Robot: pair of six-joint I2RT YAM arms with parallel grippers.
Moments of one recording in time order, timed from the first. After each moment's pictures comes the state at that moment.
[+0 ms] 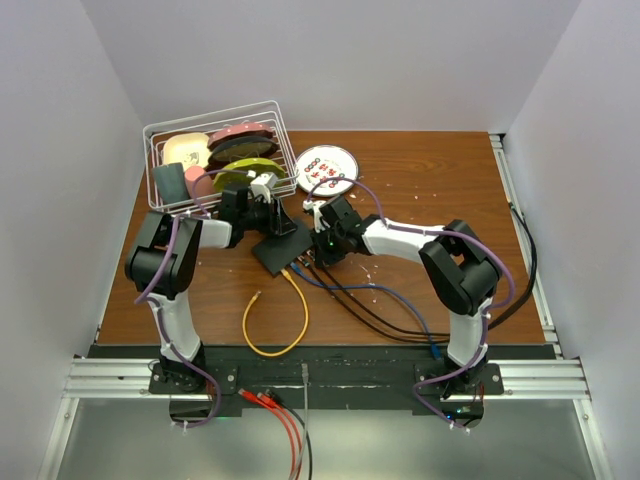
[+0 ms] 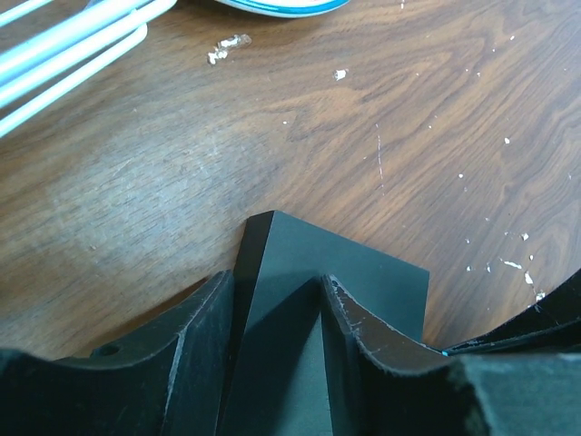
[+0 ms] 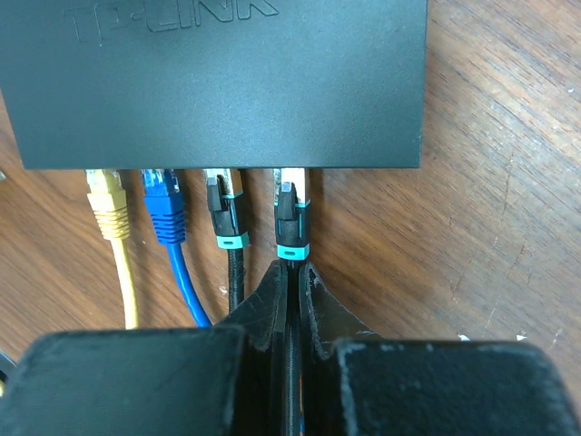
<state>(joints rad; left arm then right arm) -0.23 1.93 0.92 0.39 0.61 -0.26 0.72 1.94 1.22 -0.25 -0.20 0.21</state>
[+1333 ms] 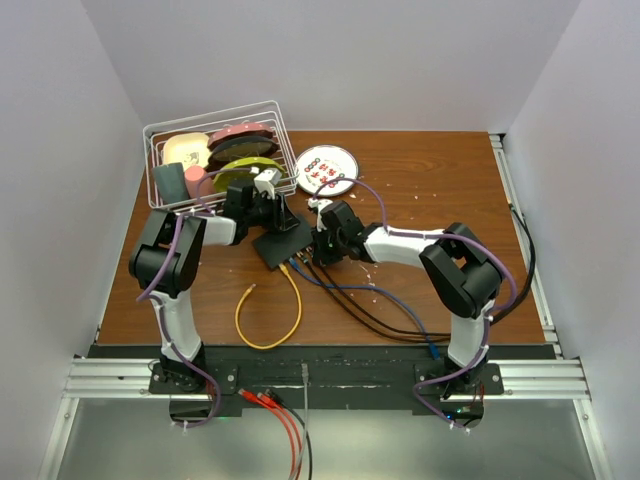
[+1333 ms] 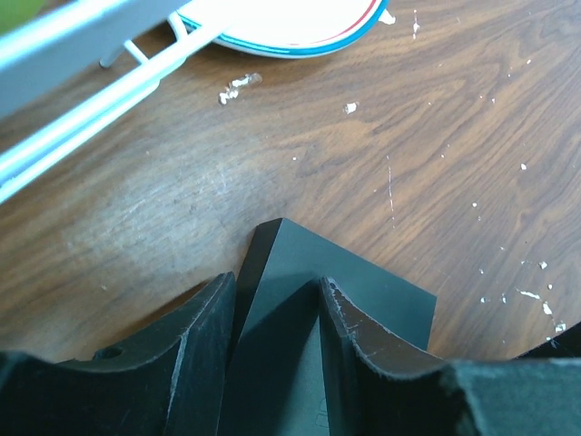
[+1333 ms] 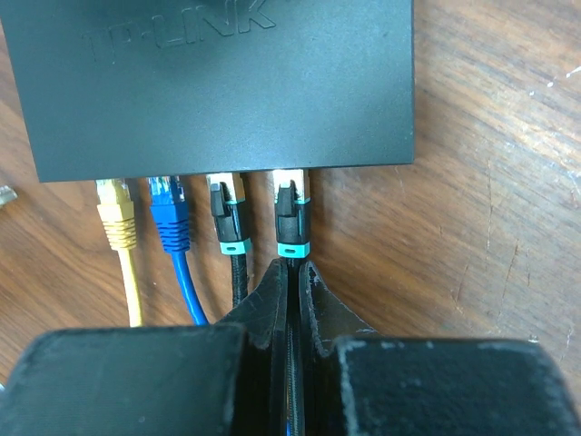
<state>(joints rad) -0.26 1.96 0.96 0.36 0.56 -0.25 0.73 1.91 1.12 -0.06 -0.12 0.35</state>
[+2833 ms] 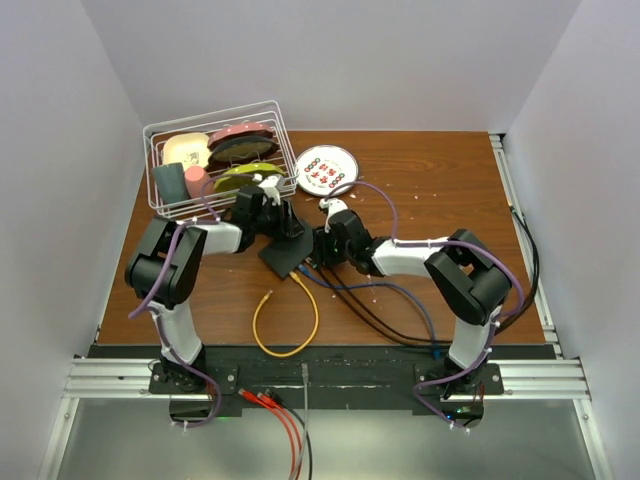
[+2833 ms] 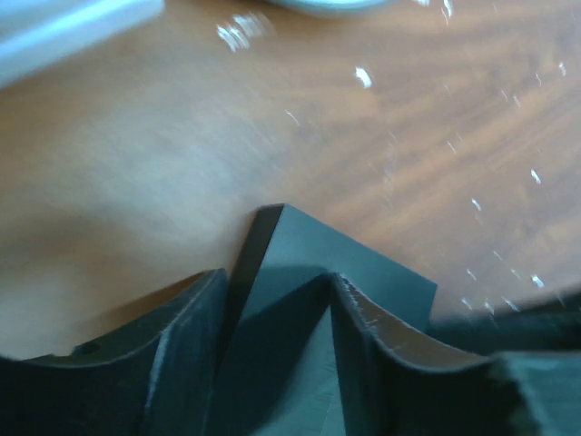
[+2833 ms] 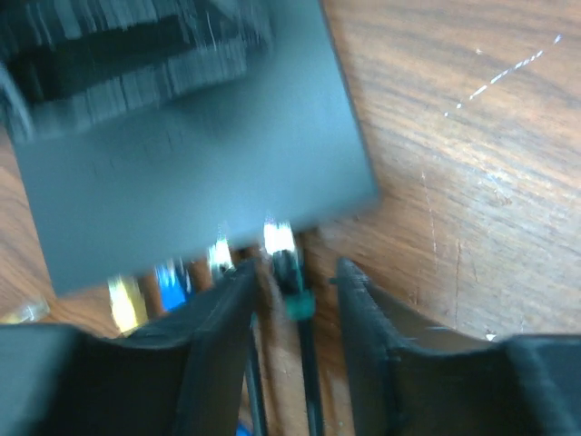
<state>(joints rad) -0.33 1.87 0.91 0.32 0.35 -0.36 0.74 1.84 0.97 0.18 0.02 0.41</state>
